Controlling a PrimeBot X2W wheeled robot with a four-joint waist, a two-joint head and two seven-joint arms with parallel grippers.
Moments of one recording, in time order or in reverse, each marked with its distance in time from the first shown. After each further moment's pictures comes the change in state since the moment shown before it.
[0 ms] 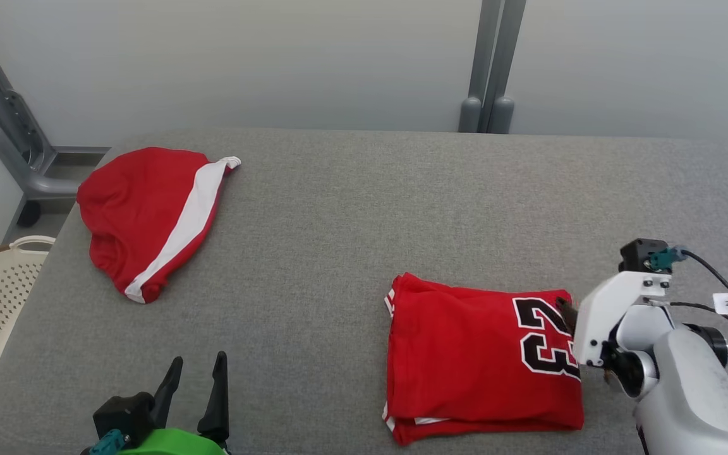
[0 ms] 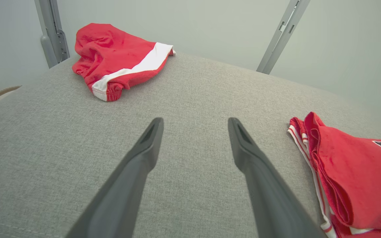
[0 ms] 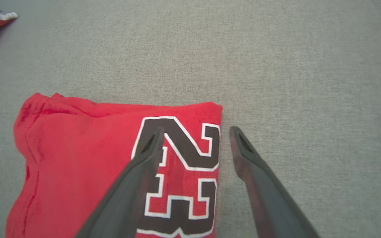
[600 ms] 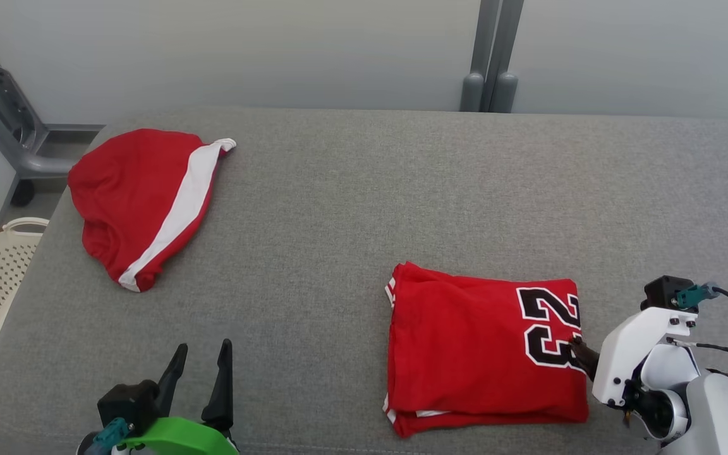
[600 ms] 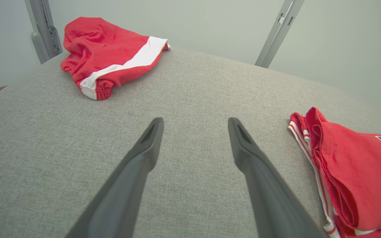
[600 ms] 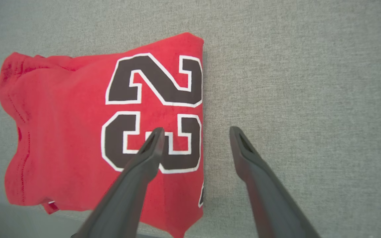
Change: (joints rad) left arm -0.018 -0.008 -0.002 -0.001 0.018 -0.011 0.000; right arm 0.210 0.014 -0.067 -0.301 0.071 0.000 0.194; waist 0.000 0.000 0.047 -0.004
